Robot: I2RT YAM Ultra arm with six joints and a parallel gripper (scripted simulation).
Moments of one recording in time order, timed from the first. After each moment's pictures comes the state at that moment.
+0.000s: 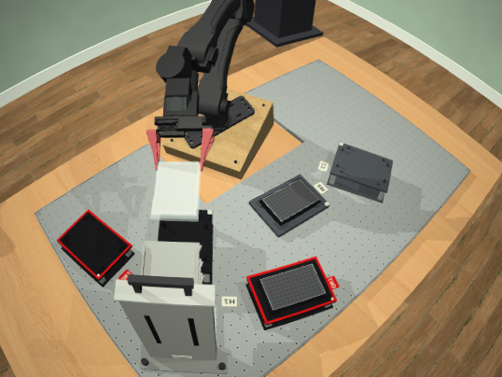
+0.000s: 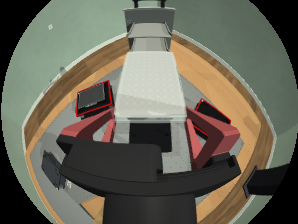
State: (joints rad) arm -0.87 0.52 0.61 -0.36 -0.26 -0.19
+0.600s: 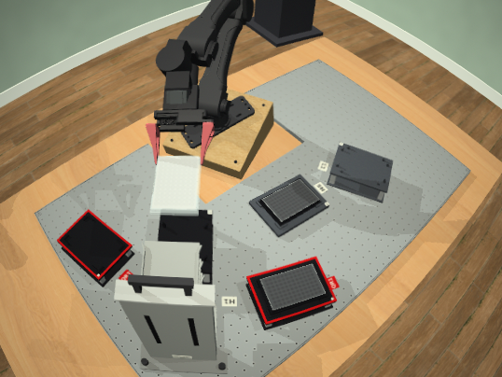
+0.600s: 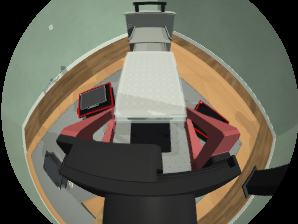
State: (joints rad) arm -0.86 0.52 0.67 -0.42 -0.26 -0.19
